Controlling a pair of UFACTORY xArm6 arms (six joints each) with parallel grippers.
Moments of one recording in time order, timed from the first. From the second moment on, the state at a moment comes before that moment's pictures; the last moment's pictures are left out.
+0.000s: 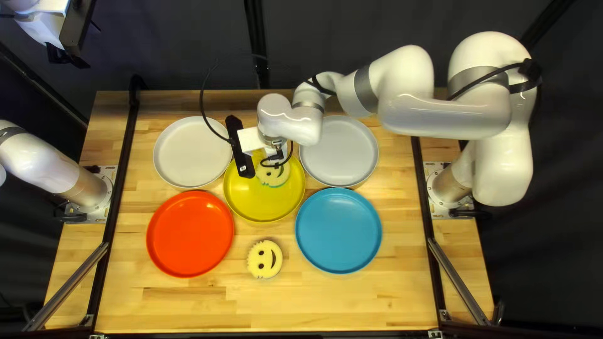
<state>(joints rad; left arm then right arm) 1.04 -0.86 -0.82 -0.03 1.50 1.22 -0.01 0.37 -1.12 -0.10 0.66 -0.28</state>
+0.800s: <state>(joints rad) 1.04 -0.86 -0.82 -0.03 1.50 1.22 -0.12 0.55 -1.39 -0.05 0.81 -0.43</state>
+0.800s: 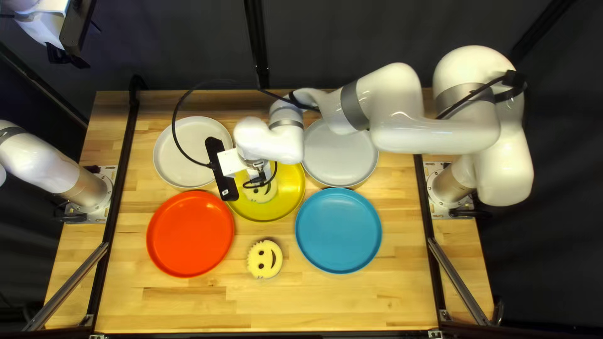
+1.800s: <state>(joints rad) 1.04 -0.86 -0.82 -0.03 1.50 1.22 0.00 0.56 -1.44 -0.08 0.85 -0.33</state>
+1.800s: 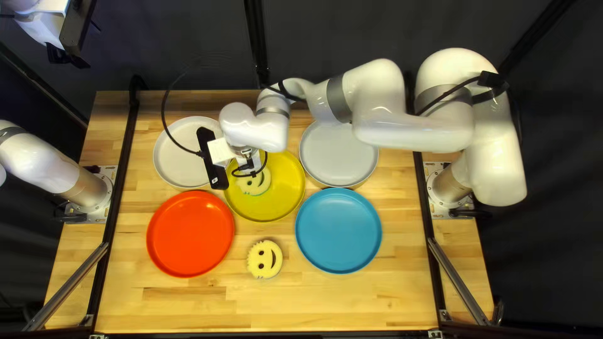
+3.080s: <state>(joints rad) 1.04 -0.86 -0.82 -0.03 1.50 1.22 -0.05 0.56 -1.43 -0.05 0.86 -0.37</state>
